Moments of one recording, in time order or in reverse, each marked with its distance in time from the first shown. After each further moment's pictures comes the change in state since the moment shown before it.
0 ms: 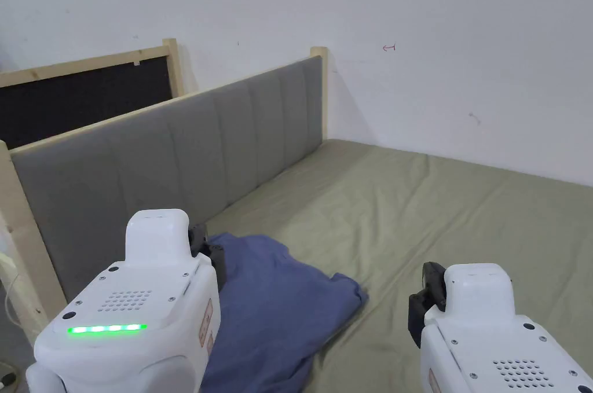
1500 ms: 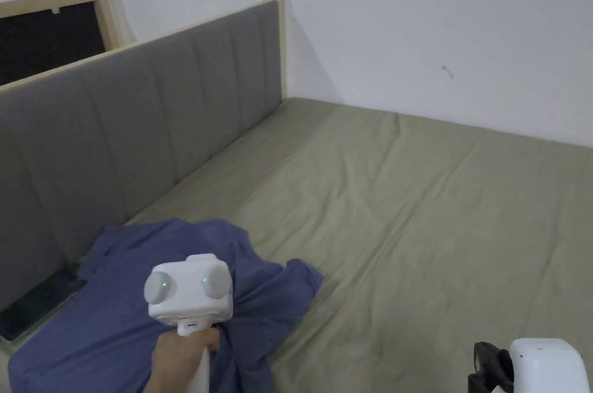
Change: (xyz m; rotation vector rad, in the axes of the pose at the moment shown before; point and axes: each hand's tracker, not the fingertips) left arm 0.022 -0.153 -0.334 -0.887 0.012 0.004; right arm 0.089 -0.074 -0.066 -0.349 -0.129 -0.045
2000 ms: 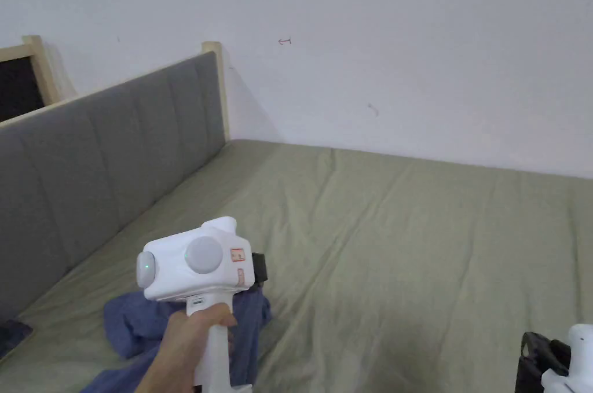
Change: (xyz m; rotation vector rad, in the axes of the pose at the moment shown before) left arm 0.123 0.017 0.155 0.205 -0.496 -0.108; right arm 0.095 0.006 0.074 0.120 -0.237 -0.194
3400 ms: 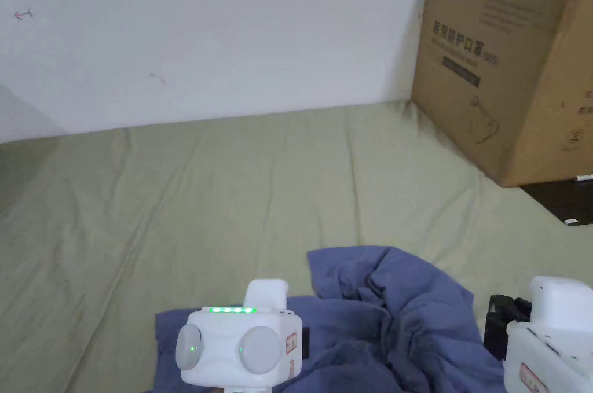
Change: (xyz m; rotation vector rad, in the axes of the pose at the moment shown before) left arm 0.228 -0.196 -0.058 -0.294 -0.196 -0.466; right arm 0.160 -0.054 0.066 -0.092 -0.330 -0.199
